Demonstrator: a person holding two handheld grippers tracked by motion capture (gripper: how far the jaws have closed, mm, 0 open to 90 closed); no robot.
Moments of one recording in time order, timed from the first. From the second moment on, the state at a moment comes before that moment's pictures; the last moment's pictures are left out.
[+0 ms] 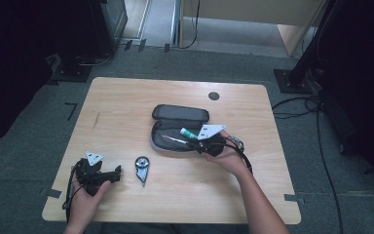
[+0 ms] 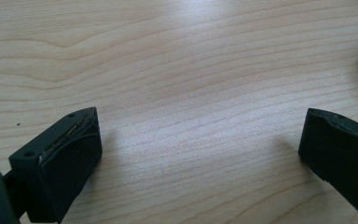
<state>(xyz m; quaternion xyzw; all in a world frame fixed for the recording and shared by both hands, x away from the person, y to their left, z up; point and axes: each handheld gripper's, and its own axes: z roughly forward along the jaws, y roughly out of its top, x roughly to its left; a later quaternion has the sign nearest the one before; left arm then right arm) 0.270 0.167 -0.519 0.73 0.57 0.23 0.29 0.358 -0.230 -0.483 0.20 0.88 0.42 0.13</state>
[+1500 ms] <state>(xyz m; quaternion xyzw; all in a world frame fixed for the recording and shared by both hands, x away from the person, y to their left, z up) 0.270 0.167 -0.519 0.73 0.57 0.23 0.29 0.311 -0.299 -0.461 0.36 0.80 0.45 0.16</state>
